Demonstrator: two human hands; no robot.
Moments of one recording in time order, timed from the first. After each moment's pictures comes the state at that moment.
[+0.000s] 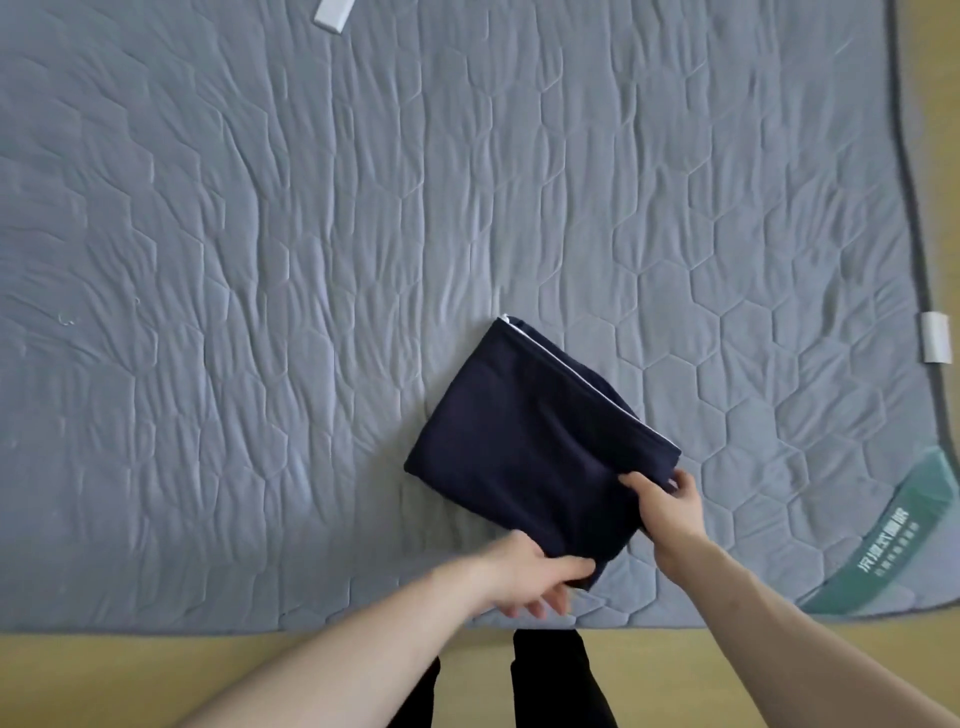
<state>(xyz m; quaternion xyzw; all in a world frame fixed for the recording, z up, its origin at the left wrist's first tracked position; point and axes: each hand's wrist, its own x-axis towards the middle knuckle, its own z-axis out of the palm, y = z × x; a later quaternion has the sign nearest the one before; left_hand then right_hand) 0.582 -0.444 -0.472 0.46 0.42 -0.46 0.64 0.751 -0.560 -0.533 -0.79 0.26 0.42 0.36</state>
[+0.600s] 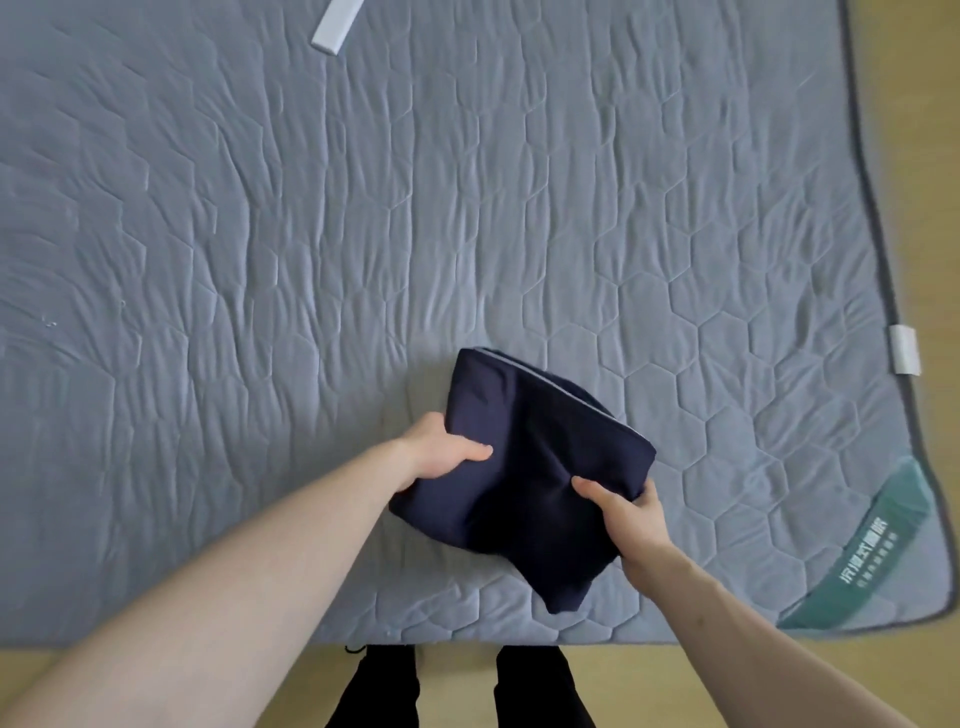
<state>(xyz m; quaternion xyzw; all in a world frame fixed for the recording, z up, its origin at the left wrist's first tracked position) 0.589 -0.328 -0.523 0.52 0.55 -0.26 0.60 0.737 -0.563 -0.527 -0.74 0.19 0.48 0.43</state>
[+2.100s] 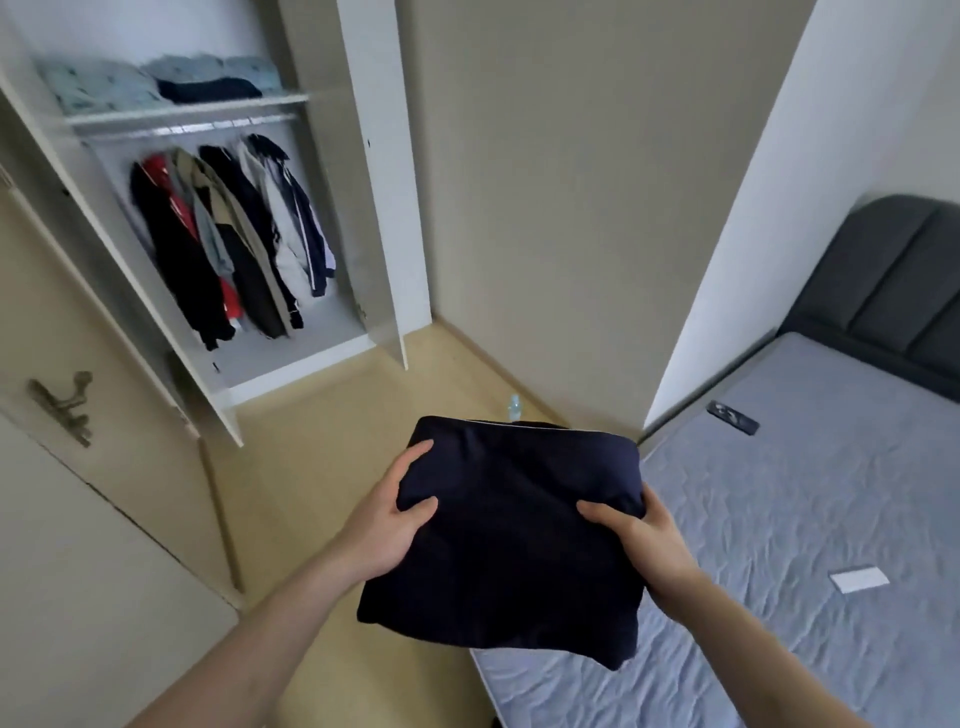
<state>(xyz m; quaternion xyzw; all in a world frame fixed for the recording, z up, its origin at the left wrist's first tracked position) -0.122 -0.352 0.121 0.47 0.68 0.40 0.39 0.180 -0.255 0.102 -0.49 -0.47 0.64 0.35</state>
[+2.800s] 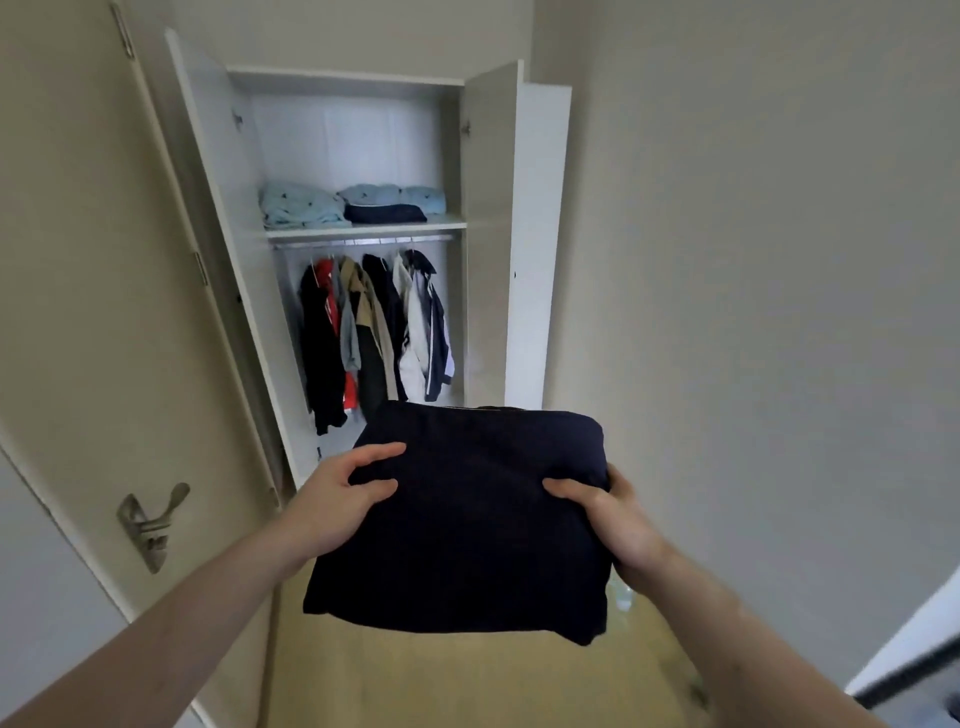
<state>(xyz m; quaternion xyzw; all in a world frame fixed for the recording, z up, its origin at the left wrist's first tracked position) -0.403 -0.163 0.249 0.38 0.74 0.50 0.25 -0.154 0.045 0.217 -0.32 -0.60 0.68 0.28</state>
